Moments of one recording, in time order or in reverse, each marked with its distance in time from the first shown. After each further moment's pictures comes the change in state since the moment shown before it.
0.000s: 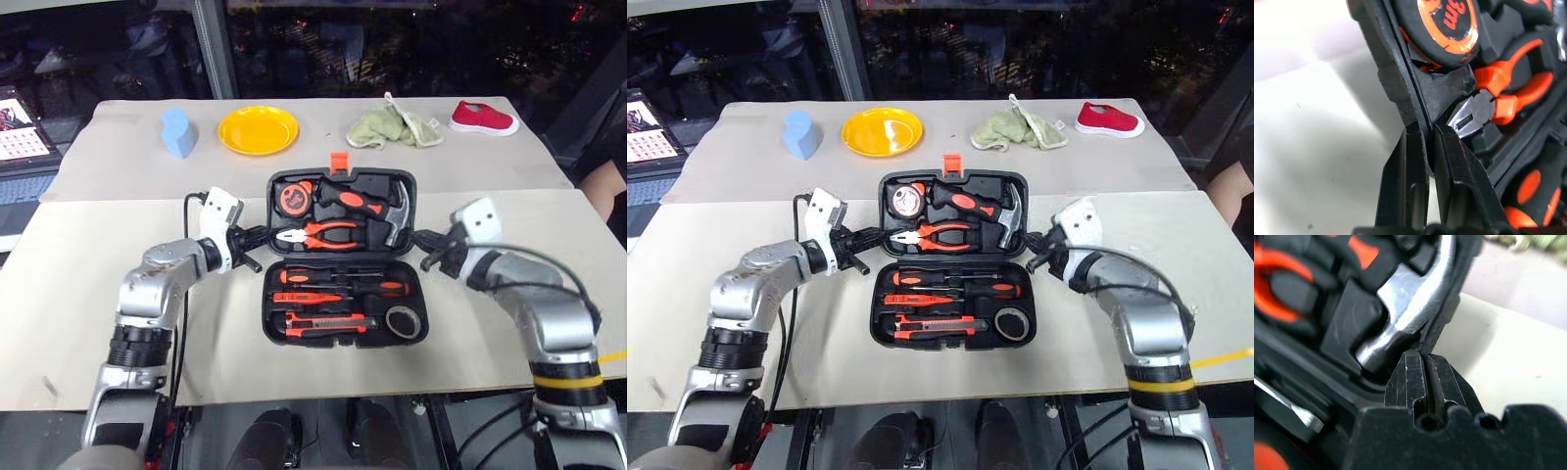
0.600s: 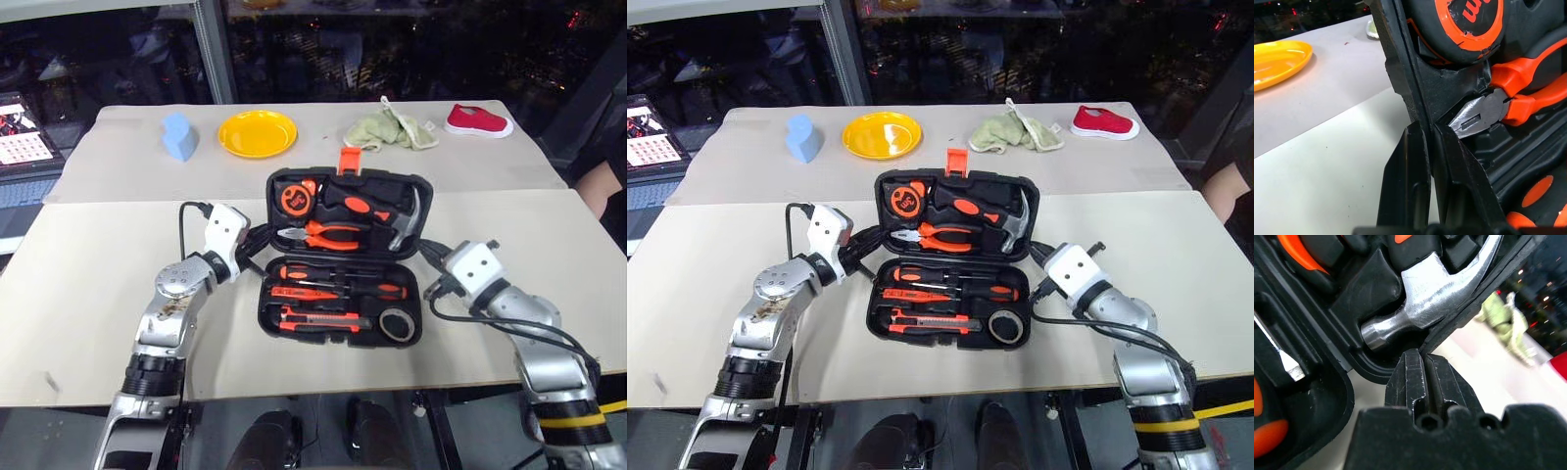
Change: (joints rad) left arm 0.078 -0.040 -0.033 0.002 0.101 -0.326 0.077; right arm 0.105 -0.021 0.001 0.110 -0.254 -0.588 -0.073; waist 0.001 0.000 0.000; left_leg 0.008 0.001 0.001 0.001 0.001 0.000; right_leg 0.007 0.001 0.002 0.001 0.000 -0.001
